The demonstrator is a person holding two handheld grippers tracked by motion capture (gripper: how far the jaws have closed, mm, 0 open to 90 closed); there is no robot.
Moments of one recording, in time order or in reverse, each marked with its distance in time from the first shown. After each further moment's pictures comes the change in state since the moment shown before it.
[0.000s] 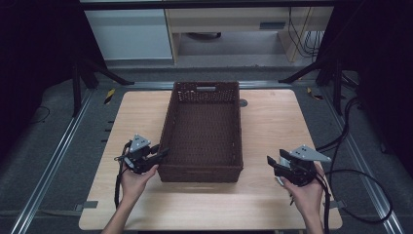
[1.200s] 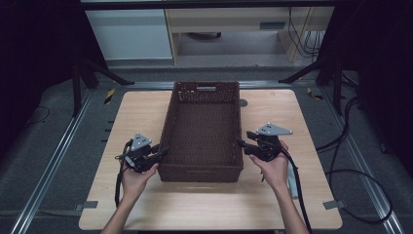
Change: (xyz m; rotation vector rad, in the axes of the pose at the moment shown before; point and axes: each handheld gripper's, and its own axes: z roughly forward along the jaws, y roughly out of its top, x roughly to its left) left arm -0.001 0.004 0.001 0.012 0.008 0.012; right arm 0.032 0.050 0.082 -0.029 0.151 -0.020
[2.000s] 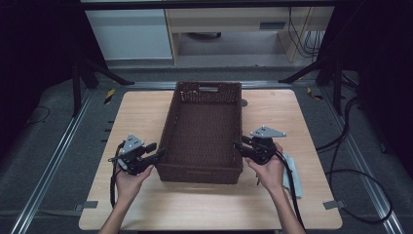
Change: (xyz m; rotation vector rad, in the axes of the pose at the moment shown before) left arm 0.006 -0.005 -0.018 -0.061 -0.040 -0.019; right arm 0.017 -0.003 0.003 0.049 -0.023 0.018
